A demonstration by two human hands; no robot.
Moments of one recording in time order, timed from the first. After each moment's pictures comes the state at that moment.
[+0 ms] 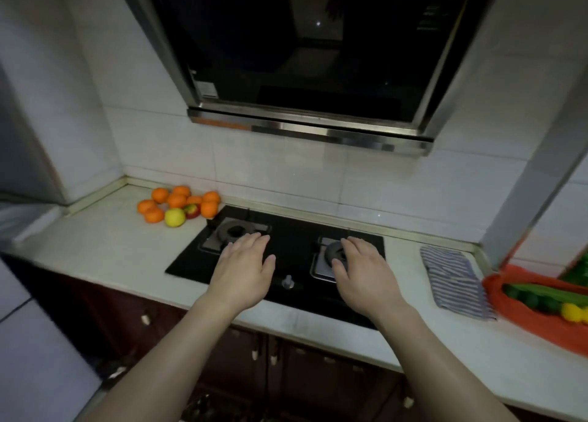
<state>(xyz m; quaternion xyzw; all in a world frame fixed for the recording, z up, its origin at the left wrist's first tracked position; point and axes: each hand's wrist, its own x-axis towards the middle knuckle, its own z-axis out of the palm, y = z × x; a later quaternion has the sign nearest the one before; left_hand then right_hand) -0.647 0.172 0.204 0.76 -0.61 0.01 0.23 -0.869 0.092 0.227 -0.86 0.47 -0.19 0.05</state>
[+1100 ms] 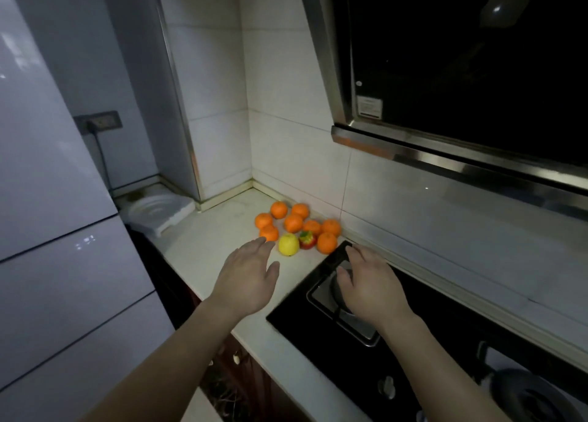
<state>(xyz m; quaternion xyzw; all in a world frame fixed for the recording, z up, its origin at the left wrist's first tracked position) -0.334 0.118 0.194 0.88 -0.43 0.03 0.19 -0.500 -0.056 0.207 -0.95 0.24 -0.19 0.10</state>
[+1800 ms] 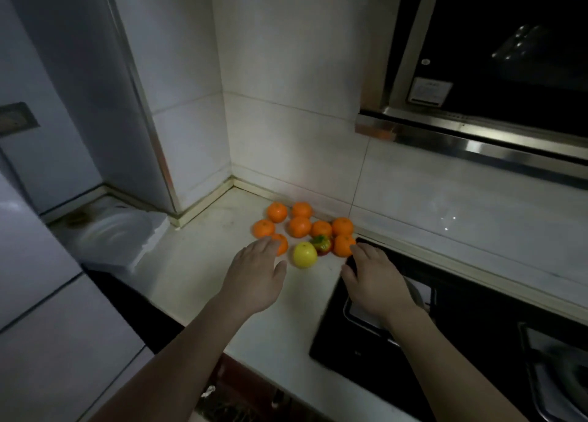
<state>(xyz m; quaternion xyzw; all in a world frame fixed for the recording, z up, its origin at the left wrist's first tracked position) -0.113 0.099 0.157 0.82 -0.54 -0.03 0.21 -0.308 -0.041 0.166 -0.92 0.37 -0.11 0.08</state>
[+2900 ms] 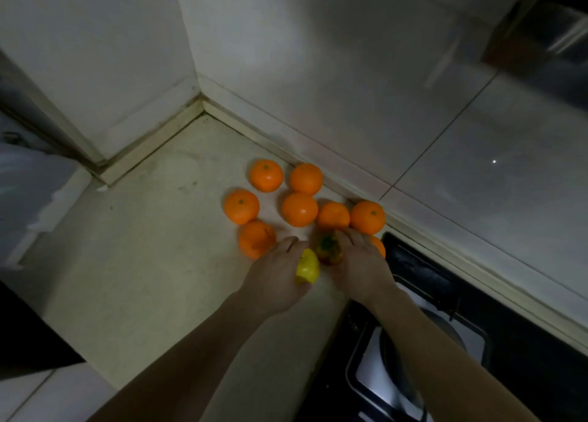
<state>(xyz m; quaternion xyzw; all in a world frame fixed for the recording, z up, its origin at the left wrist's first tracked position) -0.022 -0.126 -0.020 0.79 -0.54 -0.23 0.19 -0.155 -0.270 -0.018 -0.94 0.31 0.07 0.14</state>
